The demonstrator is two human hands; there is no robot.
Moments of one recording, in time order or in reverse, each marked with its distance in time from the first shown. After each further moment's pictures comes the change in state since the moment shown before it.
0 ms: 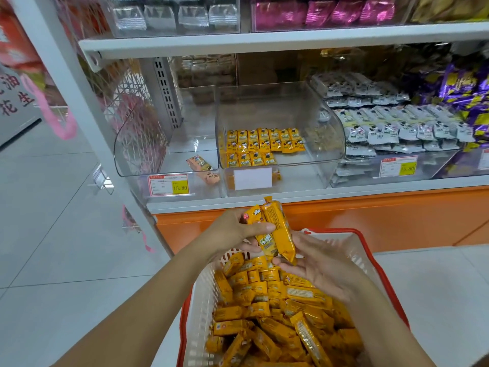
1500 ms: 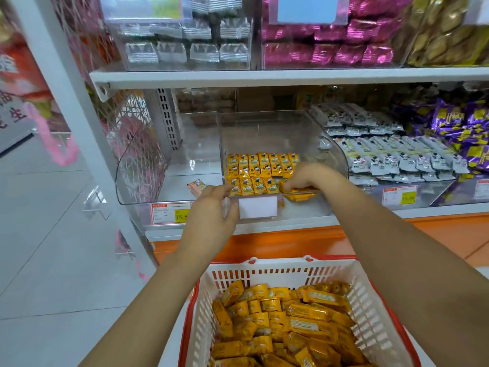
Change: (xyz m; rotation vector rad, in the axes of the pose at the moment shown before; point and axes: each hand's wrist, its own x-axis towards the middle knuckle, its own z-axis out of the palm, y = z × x) left_hand -0.001 0.041 -0.041 0.669 0.665 0.507; right_hand 0.135 -0.176 0.056 -1.931 0.471 0.160
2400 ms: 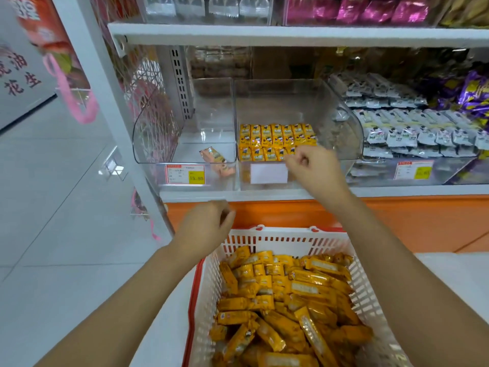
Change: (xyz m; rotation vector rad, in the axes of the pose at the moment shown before) left_hand -0.059 -0.031 -0.009 0.273 -0.277 0.009; right_hand -0.089 -0.011 0.060 0.611 0.647 -0.380
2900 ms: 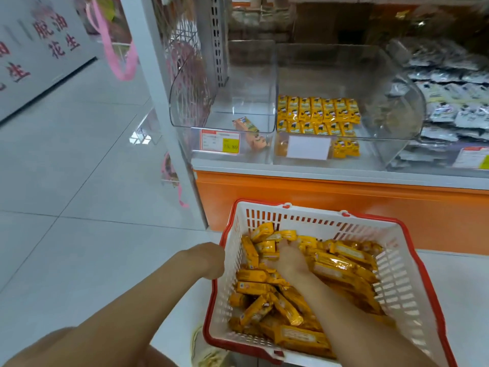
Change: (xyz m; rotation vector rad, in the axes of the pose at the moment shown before) left_hand -0.062 -0.066 0.065 0.371 -0.932 -0.372; right_hand -0.152 0.088 0.206 -0.322 -0.769 0.449
